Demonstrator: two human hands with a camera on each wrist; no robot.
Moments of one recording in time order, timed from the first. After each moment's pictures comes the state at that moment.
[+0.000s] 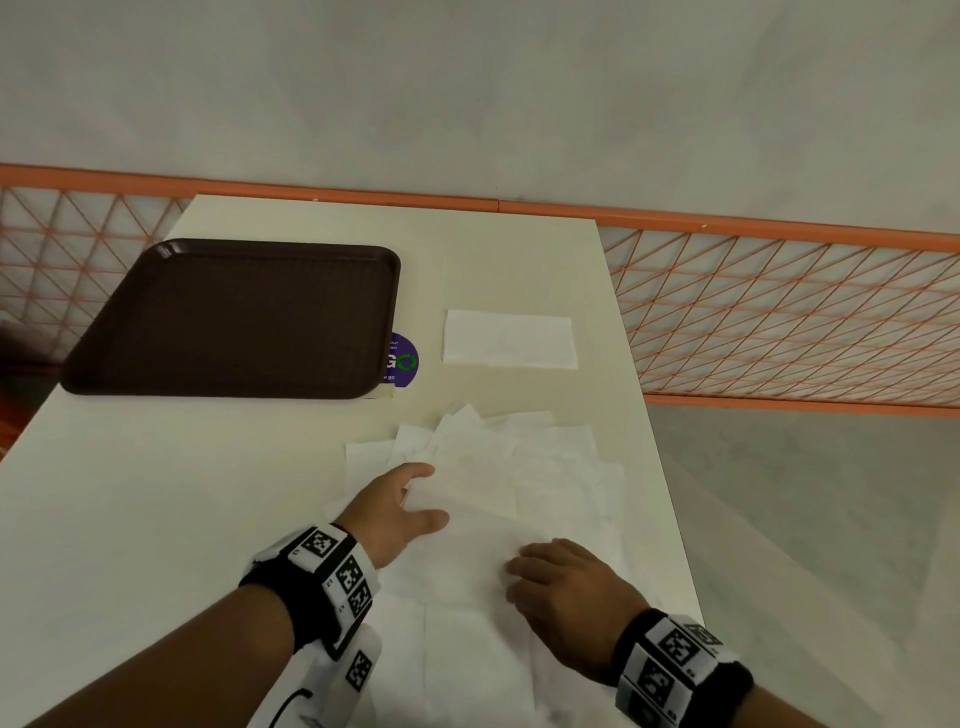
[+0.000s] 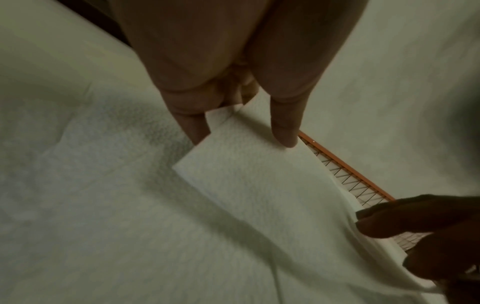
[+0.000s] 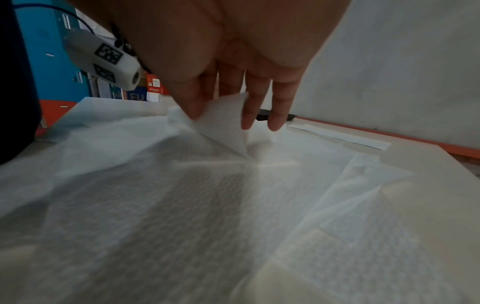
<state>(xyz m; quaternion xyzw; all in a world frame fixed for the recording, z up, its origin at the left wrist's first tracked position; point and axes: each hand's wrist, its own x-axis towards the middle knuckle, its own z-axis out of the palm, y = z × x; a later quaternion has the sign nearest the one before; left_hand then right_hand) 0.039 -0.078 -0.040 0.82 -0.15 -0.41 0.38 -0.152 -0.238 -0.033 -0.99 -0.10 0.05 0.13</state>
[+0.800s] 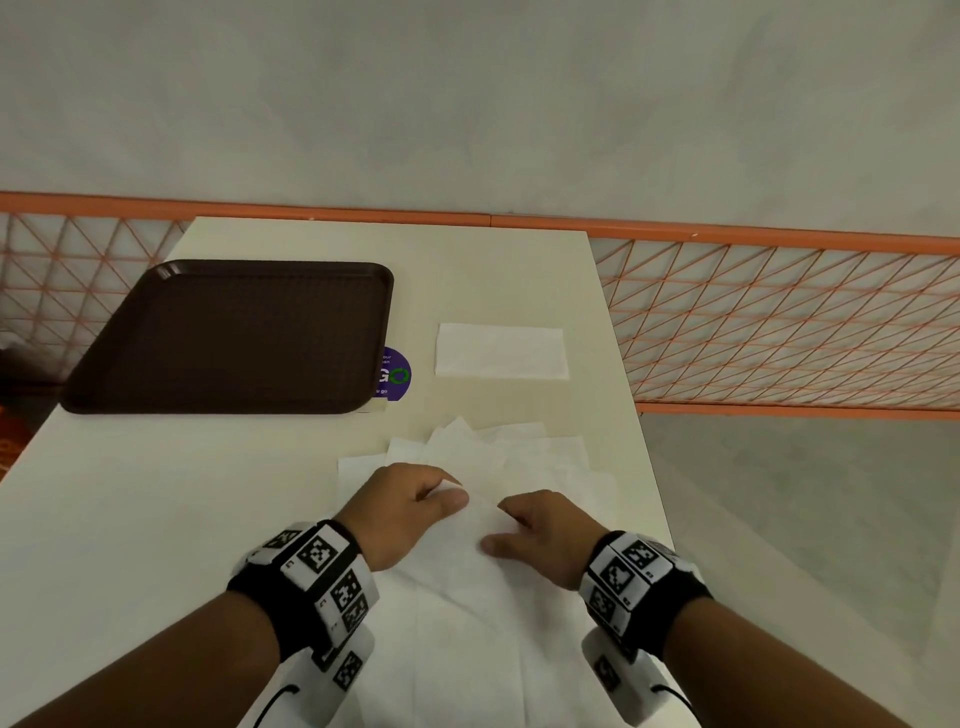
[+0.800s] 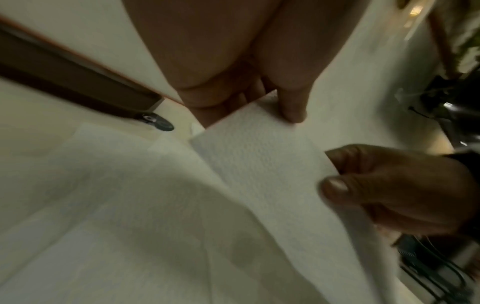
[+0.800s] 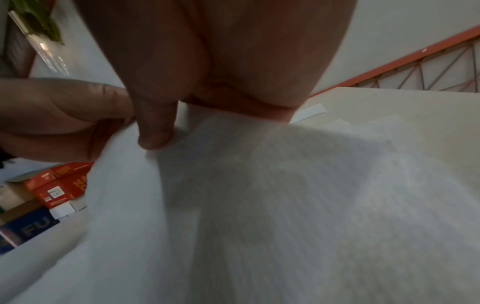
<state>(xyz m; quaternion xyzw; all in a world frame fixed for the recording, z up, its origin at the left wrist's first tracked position) 0.033 -0.097 0.001 0.80 -0.31 -0.34 0.39 -0.091 -0.265 -0.010 -0.86 0.17 0.17 0.45</state>
